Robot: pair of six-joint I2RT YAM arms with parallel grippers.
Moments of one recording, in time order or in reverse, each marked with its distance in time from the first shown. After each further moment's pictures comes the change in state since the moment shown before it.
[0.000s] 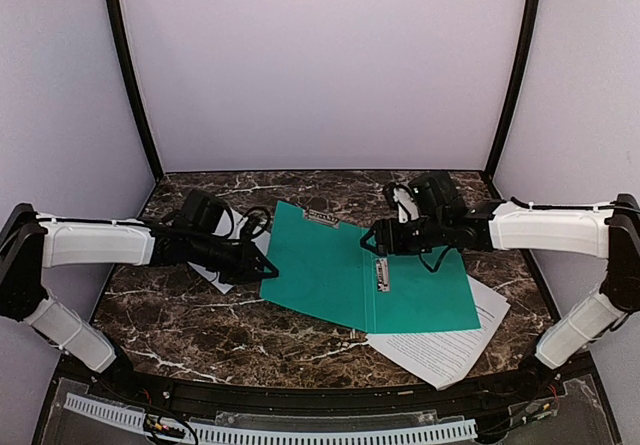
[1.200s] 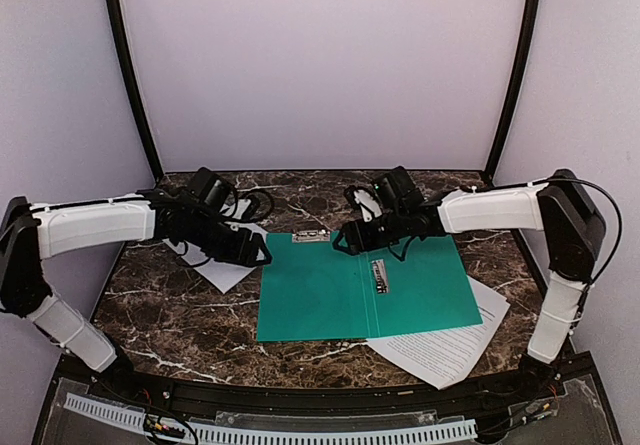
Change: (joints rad) left arm -0.003 -0.023 0.195 -0.393 -0.320 0.409; right arm 0.000 0.337 0.240 0.017 -0.103 -0.193
